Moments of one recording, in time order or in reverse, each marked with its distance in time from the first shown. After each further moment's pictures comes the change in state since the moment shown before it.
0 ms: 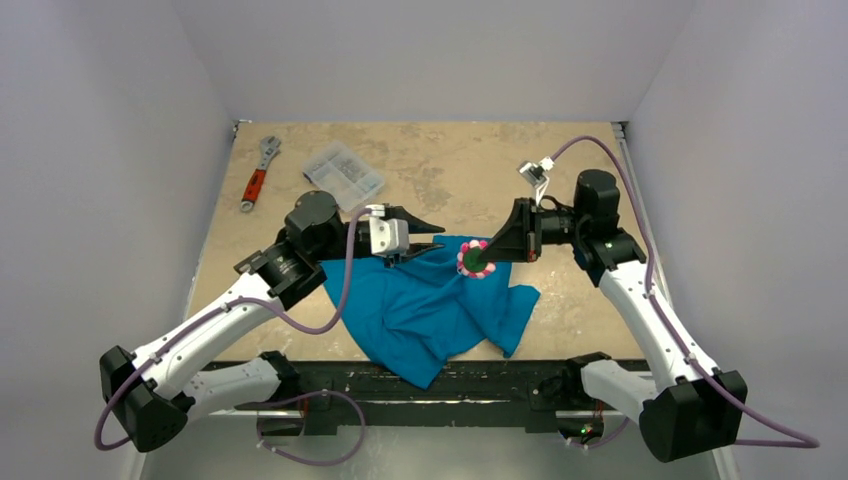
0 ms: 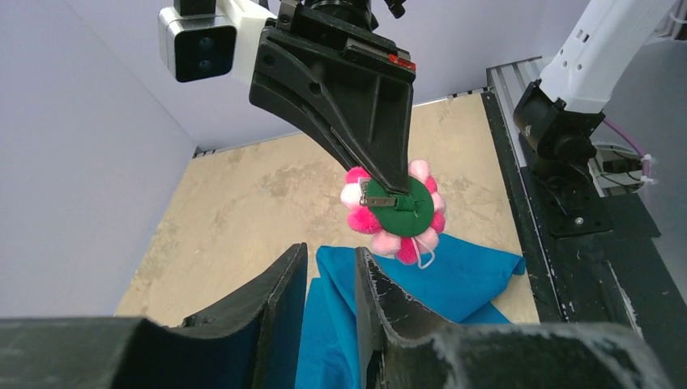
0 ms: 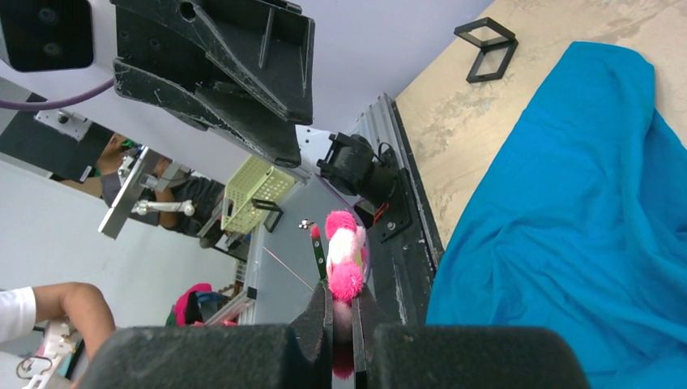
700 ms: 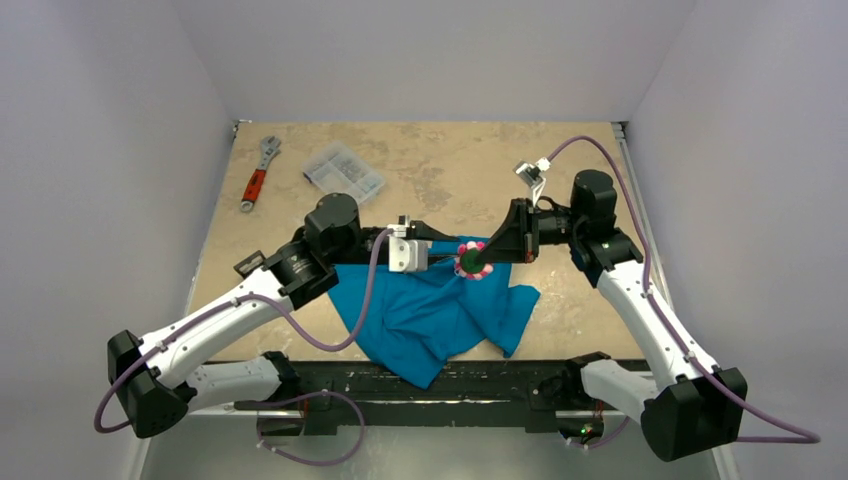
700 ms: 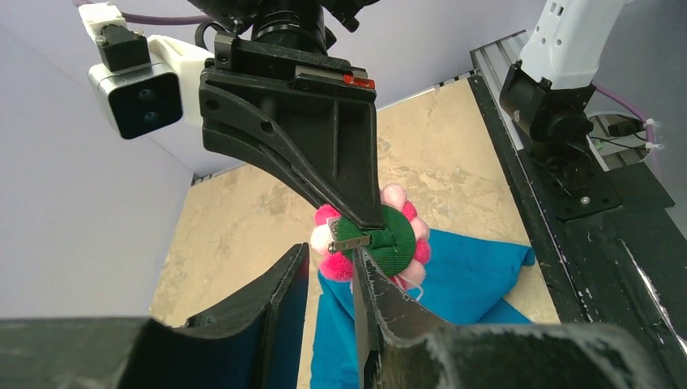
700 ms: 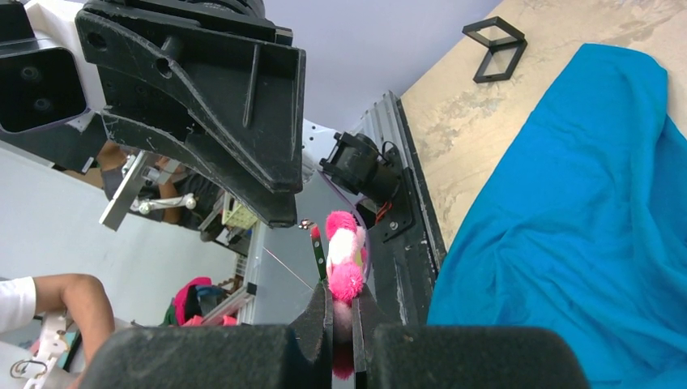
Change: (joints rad) left arm -0.108 0.060 0.046 -0.043 -0.038 0.172; right arm 0.025 0.006 -0.014 0.051 0.000 0.019
